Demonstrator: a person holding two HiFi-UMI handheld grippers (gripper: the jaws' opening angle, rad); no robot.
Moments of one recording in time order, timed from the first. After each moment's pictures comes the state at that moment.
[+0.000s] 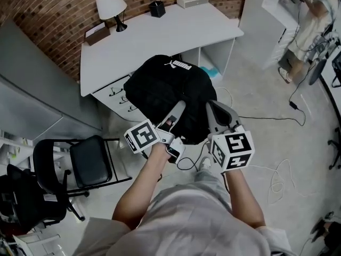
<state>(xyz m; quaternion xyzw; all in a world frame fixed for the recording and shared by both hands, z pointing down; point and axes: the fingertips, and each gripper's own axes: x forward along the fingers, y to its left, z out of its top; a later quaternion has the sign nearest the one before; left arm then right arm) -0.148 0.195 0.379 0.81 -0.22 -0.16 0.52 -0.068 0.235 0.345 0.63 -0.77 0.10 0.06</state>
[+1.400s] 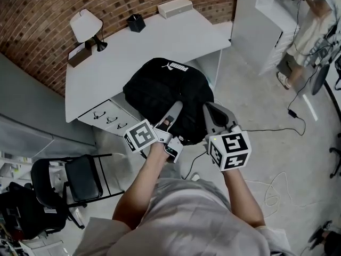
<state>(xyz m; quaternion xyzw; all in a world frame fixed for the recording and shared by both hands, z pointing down) 0.021 0.091 0.396 0.81 -0.23 -0.15 0.52 0.099 0.137 0.368 0.63 -0.77 0.12 0.05</state>
